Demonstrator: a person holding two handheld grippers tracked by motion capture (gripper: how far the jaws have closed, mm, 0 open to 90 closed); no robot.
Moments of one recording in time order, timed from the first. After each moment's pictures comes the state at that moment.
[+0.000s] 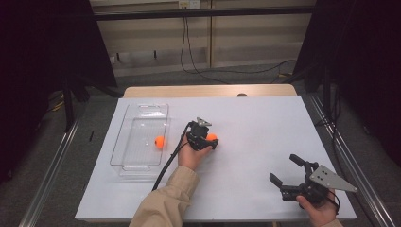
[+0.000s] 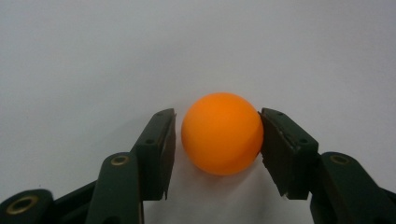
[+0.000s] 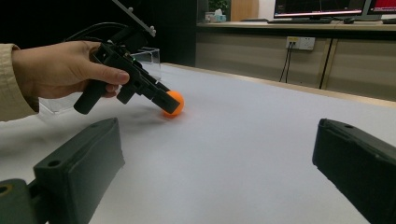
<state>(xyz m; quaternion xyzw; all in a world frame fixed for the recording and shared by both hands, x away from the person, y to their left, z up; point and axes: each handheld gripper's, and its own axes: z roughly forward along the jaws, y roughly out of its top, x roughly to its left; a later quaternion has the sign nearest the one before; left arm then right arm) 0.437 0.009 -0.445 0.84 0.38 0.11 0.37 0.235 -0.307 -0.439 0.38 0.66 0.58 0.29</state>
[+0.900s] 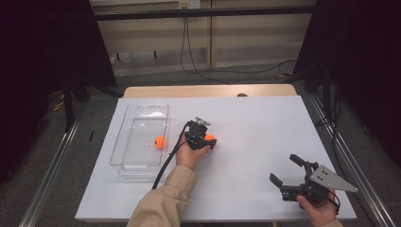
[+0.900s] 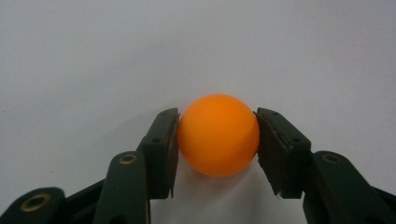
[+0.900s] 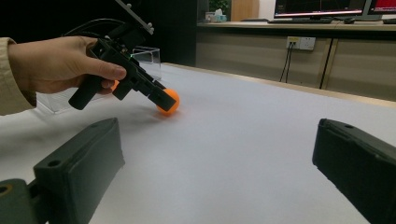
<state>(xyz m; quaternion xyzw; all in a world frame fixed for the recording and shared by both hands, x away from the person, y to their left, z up) 0.436 0.014 -0.439 0.84 0.39 0.10 0.36 0.236 -0.307 -0.439 0.37 0.66 0.58 0.30</state>
